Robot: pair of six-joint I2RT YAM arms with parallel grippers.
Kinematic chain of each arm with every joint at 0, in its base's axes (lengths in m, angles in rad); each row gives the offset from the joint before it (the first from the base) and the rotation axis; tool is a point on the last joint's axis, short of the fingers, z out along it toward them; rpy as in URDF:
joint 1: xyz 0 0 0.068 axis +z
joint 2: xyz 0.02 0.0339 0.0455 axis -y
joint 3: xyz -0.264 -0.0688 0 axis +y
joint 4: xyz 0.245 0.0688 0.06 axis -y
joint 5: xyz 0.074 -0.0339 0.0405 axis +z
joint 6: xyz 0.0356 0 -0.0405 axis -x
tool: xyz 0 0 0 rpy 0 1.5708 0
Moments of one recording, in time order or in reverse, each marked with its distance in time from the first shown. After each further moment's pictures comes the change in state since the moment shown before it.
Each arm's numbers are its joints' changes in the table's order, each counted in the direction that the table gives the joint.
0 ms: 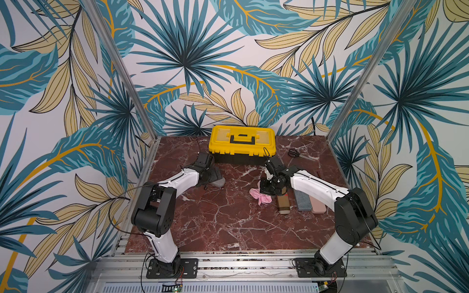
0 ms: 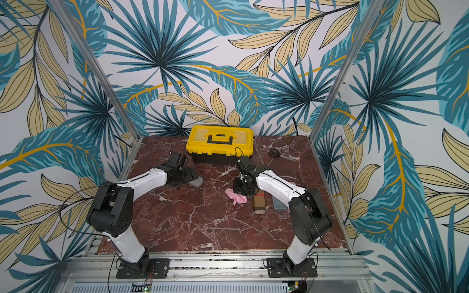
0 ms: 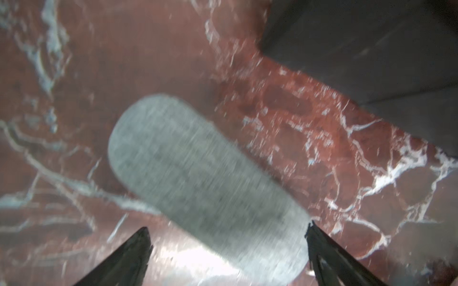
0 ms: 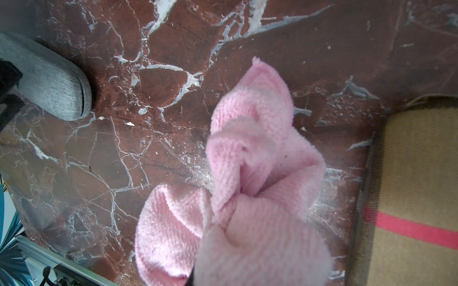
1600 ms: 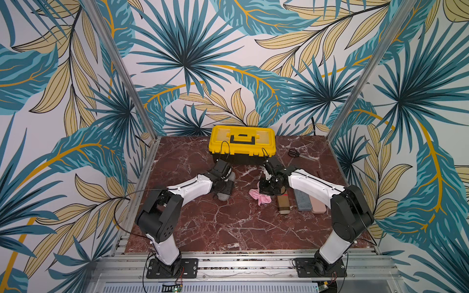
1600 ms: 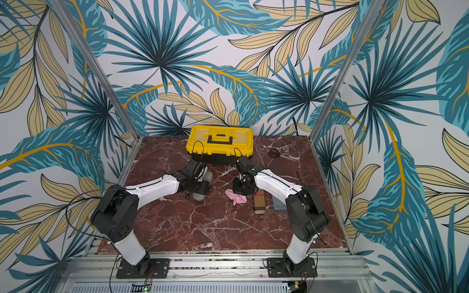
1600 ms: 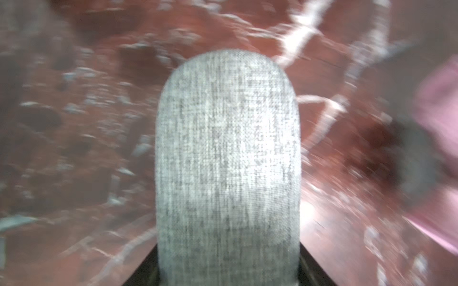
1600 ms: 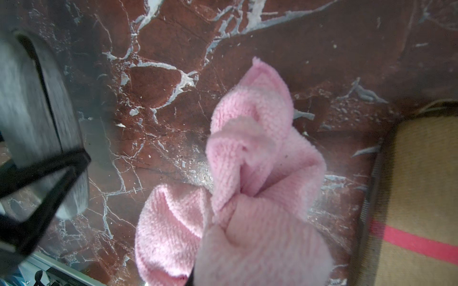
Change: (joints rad) left arm -0.289 0.090 0.099 -0.015 -0.042 -0.367; right arm 0.000 -0.038 -0.016 -0.007 -0.004 0.013
